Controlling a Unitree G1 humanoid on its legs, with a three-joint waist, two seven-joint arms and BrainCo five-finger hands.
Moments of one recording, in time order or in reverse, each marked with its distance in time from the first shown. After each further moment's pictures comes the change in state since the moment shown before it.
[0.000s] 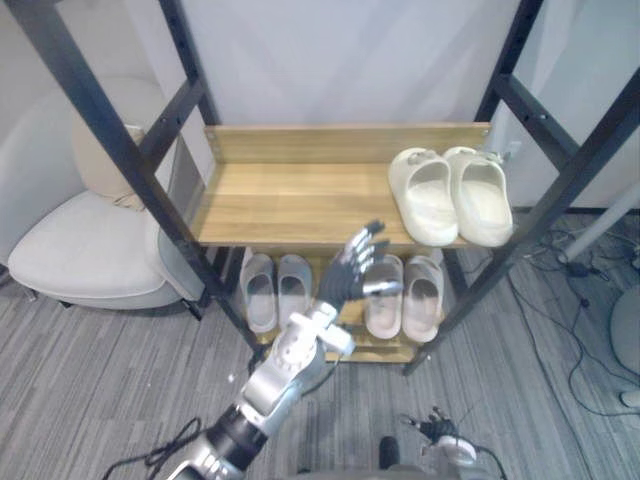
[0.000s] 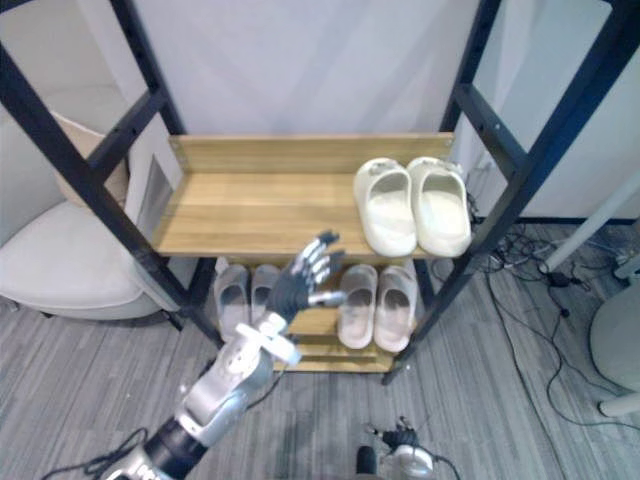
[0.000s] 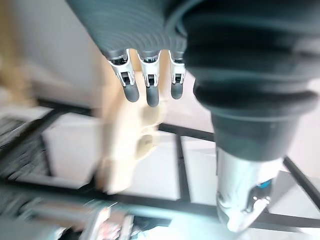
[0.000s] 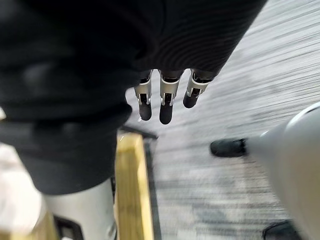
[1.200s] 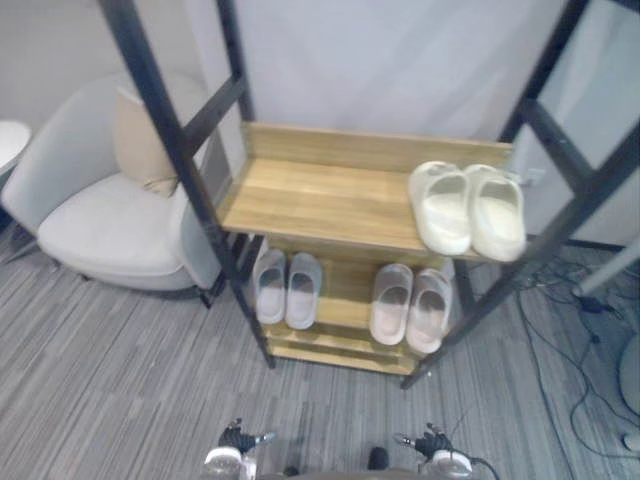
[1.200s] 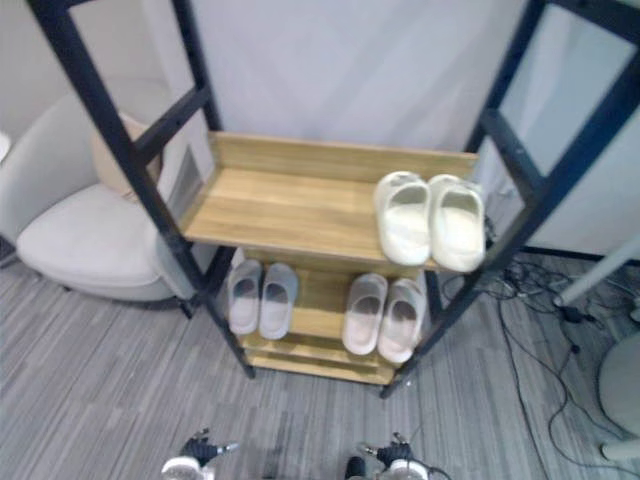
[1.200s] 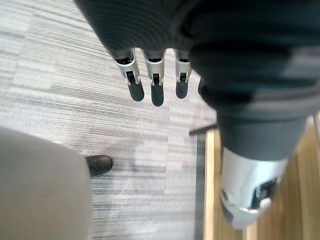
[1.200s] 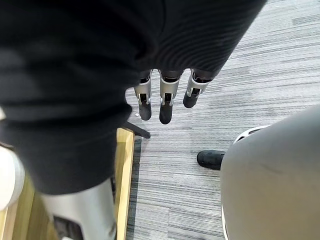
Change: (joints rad) left arm 0.092 -0.093 0.631 1.102 0.513 0.114 0.141; right arm 0.001 0.001 0.010 0.076 -0.076 -0.001 -0.012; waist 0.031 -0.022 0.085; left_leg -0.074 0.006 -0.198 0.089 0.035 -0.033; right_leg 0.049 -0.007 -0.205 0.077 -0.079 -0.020
